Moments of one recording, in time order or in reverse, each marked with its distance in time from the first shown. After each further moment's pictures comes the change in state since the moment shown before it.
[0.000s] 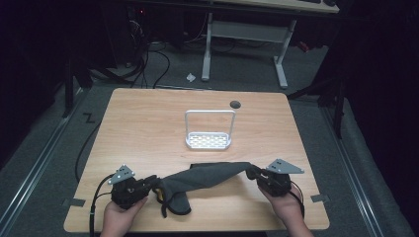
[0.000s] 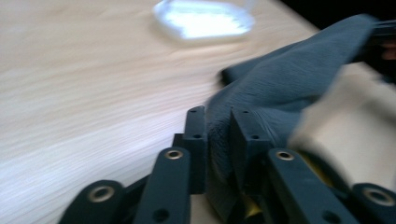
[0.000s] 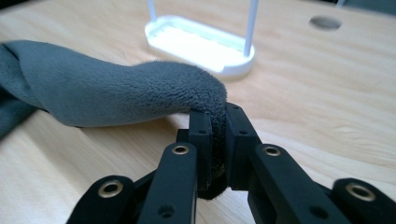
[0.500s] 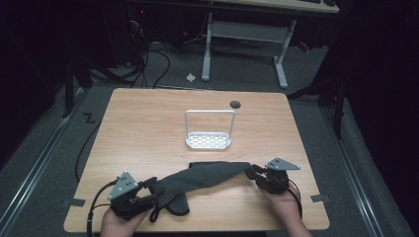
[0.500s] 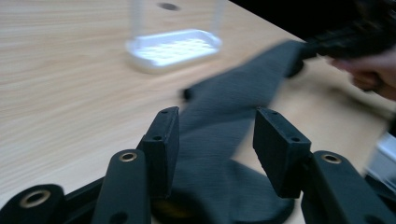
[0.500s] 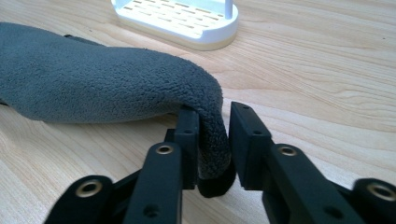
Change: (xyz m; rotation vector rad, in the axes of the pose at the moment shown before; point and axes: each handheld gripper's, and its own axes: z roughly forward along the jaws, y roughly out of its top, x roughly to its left) left arm -0.068 0.006 -0.021 -0.022 -0.048 0.229; right arm -0.014 -0.014 0.014 0.053 -0.034 0.074
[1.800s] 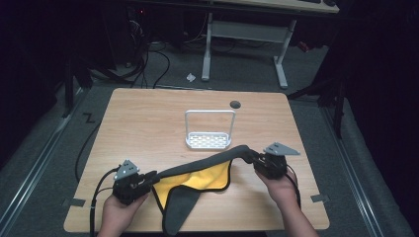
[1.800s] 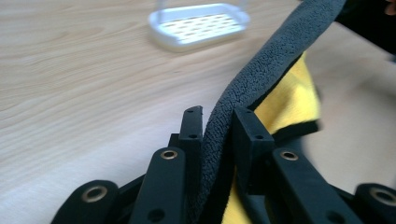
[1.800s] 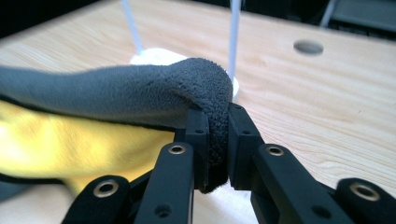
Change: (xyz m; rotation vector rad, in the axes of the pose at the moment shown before) left arm 0.058 0.005 0.018 0.046 0.086 -0.130; right arm -0.003 0.052 0.013 -0.056 0.007 -0.018
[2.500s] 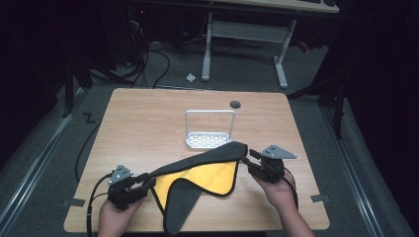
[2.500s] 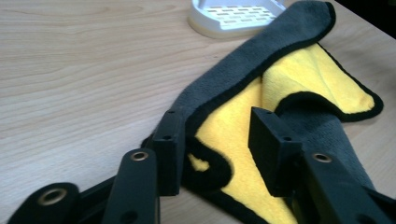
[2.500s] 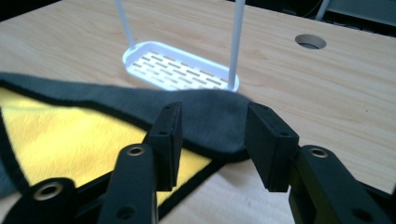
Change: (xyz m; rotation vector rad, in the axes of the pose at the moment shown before) left arm -0.001 -0.021 -0.009 0.000 0.027 -0.034; right arm 0.017 -0.009 -0.014 -0.031 -0.022 -0.038
